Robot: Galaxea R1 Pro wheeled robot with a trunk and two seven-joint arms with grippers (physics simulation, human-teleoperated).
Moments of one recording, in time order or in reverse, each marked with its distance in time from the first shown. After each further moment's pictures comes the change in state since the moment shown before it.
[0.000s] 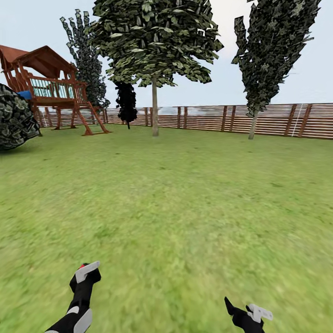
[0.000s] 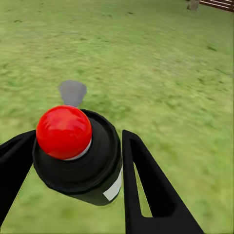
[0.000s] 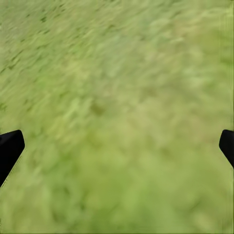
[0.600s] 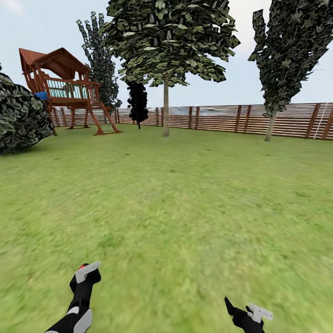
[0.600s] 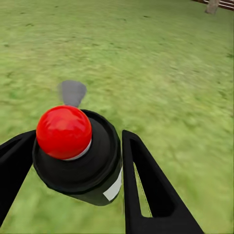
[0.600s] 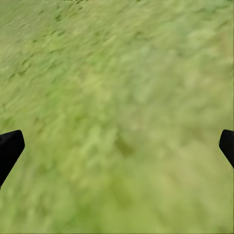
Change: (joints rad) left arm 0.001 0.000 -0.001 0.002 -0.001 0.000 0.001; right arm 0.000 -0.001 0.000 0.000 -0.001 0.008 0.001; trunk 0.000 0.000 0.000
